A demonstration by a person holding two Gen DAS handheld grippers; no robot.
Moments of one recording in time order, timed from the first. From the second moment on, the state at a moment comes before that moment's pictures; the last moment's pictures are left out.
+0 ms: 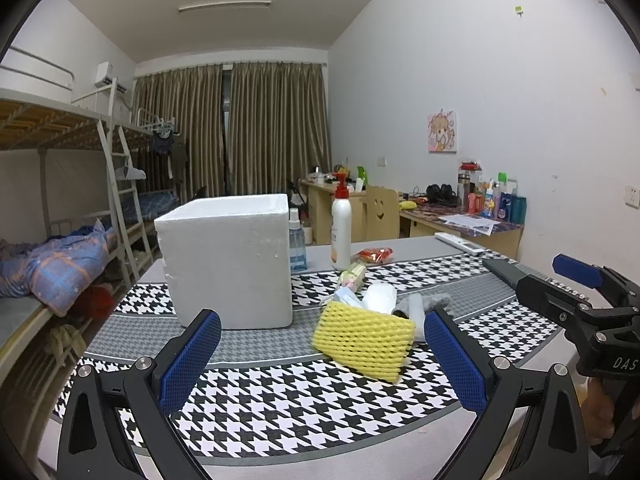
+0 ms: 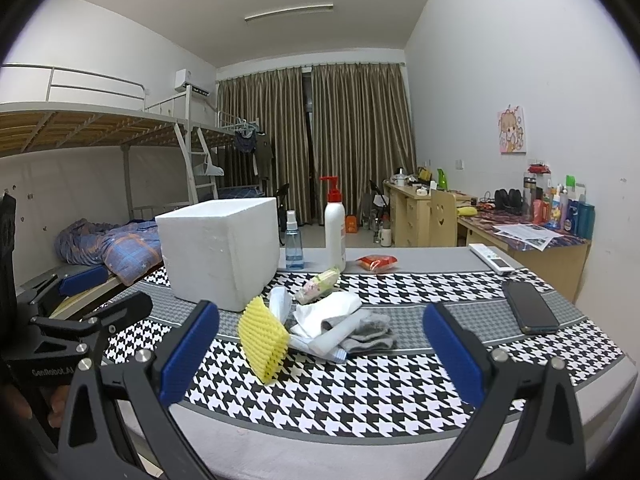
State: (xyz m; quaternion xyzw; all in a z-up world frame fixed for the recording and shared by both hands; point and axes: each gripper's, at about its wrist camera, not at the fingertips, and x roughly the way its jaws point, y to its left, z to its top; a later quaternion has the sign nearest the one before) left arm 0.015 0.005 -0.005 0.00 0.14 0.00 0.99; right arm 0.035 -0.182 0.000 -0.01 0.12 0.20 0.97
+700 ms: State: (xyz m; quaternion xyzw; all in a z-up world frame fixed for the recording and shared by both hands) left arm 0.067 0.001 -0.004 0.00 0.21 -0.02 0.98; right arm 0.093 -0.183 -0.002 -0.01 0.18 0.20 0.96
